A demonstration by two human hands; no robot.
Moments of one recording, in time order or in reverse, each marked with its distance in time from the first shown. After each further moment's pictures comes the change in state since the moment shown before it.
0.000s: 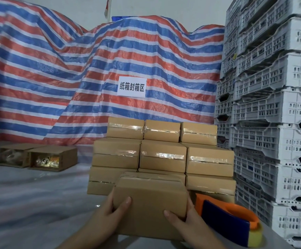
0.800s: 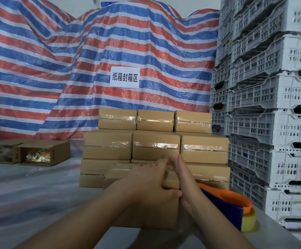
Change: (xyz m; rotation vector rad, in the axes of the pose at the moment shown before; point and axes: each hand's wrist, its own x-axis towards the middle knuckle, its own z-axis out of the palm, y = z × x) left_hand 0.047 0.080 0.080 1.122 -0.283 0.394; right_hand 0.052 -0.017 -0.015 0.456 0.092 0.064
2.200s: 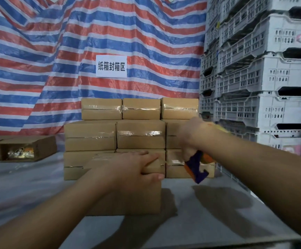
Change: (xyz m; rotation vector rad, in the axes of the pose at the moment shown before) left_hand 0.006 0.000 -0.003 0.133 -0.147 -0.018; right_hand 0.023 -0.121 -0.044 -2.402 -0.215 -0.058
